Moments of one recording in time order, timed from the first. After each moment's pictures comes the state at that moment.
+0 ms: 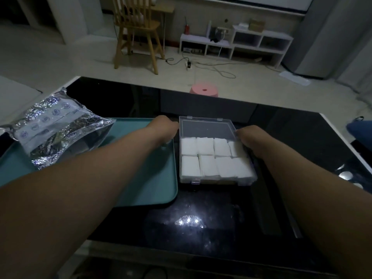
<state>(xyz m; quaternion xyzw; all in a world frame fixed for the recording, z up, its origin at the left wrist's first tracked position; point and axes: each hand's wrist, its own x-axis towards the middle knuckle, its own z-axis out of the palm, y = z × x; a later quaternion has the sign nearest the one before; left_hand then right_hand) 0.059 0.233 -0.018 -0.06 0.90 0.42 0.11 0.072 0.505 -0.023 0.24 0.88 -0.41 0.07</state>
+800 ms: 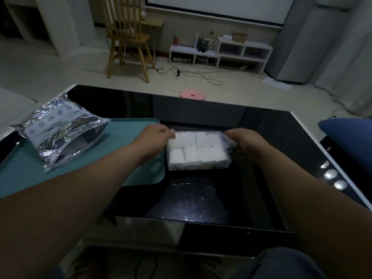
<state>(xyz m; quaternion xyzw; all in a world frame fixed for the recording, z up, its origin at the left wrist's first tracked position) 0.156 0.240 -0.007 0.04 0.85 0.53 0.04 0.166 0.527 0.006 0.19 0.80 -0.56 0.03</state>
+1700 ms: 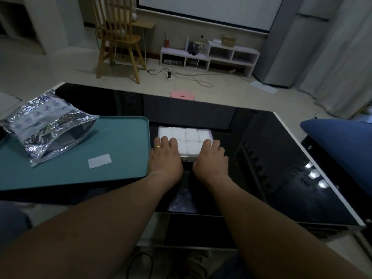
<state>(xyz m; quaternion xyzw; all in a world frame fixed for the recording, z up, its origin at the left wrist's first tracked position) 0.205 0.322 -0.064 0.08 0.99 0.12 -0.07 0.225 0.459 -0.049 0.11 0.99 -0.06 -0.06</state>
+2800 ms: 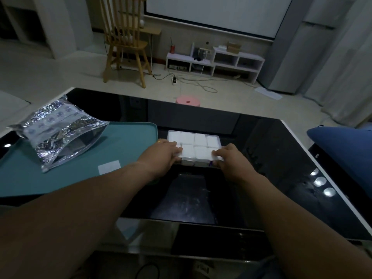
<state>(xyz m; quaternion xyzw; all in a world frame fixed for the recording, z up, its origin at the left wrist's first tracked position) 0.165 0.253 -0.046 0.28 0.95 0.15 -0.05 0.208 0.511 -0.019 0.01 0.99 -0.15 0.03</state>
